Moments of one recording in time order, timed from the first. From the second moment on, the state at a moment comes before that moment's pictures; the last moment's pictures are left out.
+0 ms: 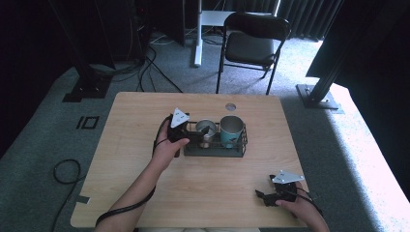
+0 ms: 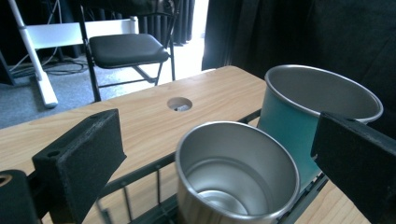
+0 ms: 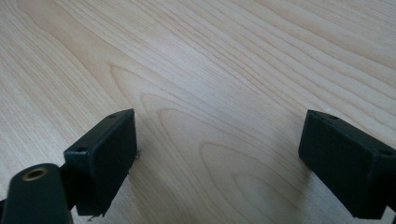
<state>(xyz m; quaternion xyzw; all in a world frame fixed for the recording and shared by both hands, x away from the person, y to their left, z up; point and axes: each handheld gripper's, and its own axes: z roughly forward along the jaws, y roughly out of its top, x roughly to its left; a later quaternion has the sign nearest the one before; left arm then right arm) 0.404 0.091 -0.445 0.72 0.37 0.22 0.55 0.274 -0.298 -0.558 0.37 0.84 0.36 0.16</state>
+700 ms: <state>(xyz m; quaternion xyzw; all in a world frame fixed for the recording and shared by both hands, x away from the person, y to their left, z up) 0.392 0.150 -0.443 0.72 0.39 0.28 0.49 0.274 -0.298 -0.558 0.37 0.84 0.36 0.16</state>
